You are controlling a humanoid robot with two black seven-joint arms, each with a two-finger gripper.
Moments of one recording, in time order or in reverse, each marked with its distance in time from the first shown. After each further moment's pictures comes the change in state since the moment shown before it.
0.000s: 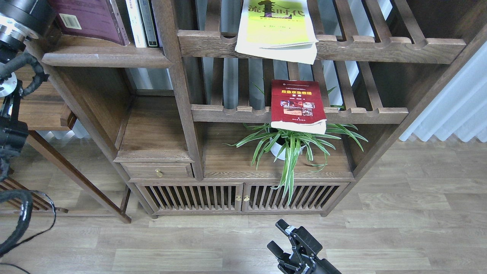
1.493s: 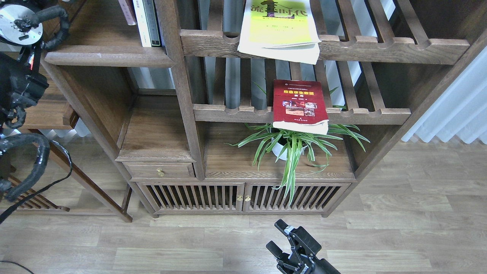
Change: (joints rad) left arm -0.545 -0.076 0.128 0.466 0.161 0.000 0.082; right arm 0.008 0.001 -0.009 0.000 -0.001 0.000 0.000
